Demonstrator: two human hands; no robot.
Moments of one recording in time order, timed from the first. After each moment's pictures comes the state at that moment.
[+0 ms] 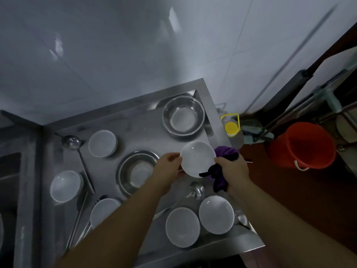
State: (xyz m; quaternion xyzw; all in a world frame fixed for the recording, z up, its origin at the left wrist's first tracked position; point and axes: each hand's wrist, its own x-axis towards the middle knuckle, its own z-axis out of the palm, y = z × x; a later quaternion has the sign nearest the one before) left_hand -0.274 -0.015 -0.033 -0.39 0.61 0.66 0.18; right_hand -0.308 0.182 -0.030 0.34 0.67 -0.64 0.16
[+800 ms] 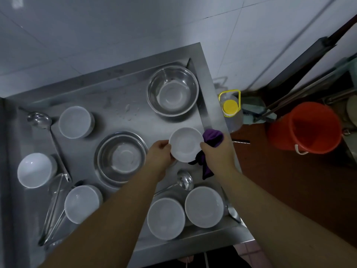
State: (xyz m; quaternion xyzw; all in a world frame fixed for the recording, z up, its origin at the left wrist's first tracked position) left_hand -0.288 0.006 -0.125 -0.46 0.61 0.62 0.16; right_hand -0.329 0.187 -0.102 0.24 0.80 -0.52 0.17
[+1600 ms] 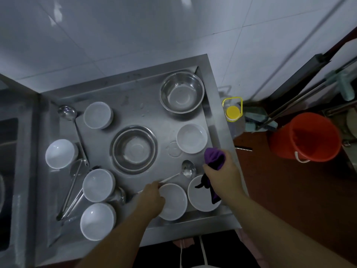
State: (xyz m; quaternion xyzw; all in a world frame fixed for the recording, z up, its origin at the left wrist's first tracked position) left_hand -0.119 -0.001 -0.092 -0.29 0.85 0.26 0.36; right_hand -0.235 0.224 -0.050 0.12 0.83 -0.49 0.22
